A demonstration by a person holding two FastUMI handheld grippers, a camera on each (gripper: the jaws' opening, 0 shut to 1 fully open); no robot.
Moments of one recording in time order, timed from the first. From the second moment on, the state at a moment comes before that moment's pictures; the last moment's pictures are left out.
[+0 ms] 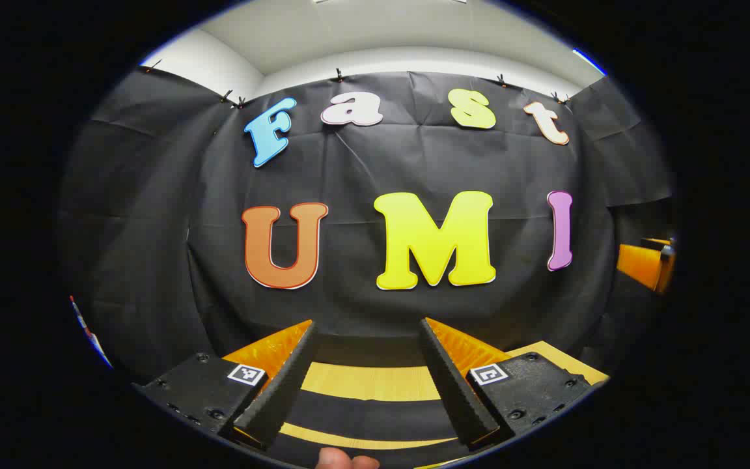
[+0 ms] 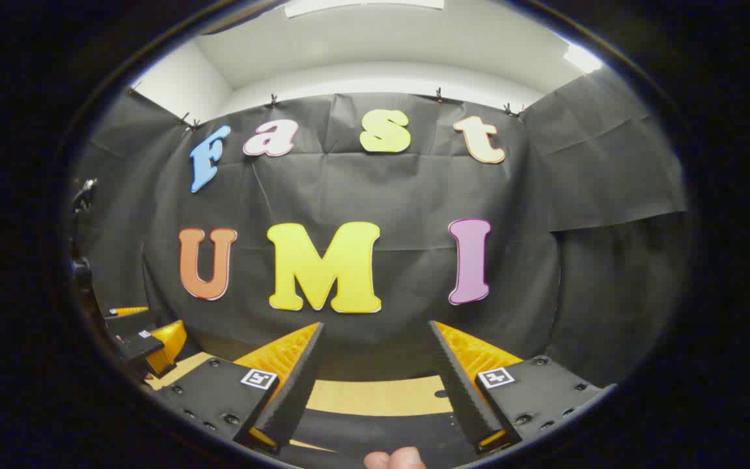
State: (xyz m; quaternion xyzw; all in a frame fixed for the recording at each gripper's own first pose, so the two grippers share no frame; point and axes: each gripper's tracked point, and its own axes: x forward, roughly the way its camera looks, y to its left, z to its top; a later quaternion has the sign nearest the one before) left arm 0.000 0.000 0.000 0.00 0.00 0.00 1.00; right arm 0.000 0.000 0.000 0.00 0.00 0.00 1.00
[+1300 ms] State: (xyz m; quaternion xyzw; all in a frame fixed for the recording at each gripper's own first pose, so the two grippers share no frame) left arm -0.030 0.110 -0.094 0.01 0.07 -0.03 1.00; right arm -0.039 -0.035 -0.123 -0.07 0.10 -0.04 0.99
